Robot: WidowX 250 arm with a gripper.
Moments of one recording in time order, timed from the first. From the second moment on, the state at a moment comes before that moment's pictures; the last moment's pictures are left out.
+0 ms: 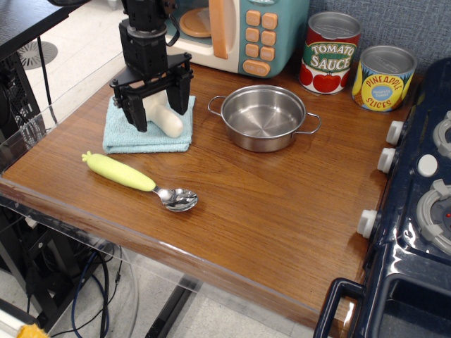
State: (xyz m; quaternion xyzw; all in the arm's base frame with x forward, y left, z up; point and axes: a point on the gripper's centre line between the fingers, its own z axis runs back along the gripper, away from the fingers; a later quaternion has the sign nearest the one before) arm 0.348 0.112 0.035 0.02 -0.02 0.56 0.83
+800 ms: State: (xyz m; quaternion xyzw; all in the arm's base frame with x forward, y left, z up) arm 0.349 0.114 0.027 0.02 -0.01 0.55 0.83
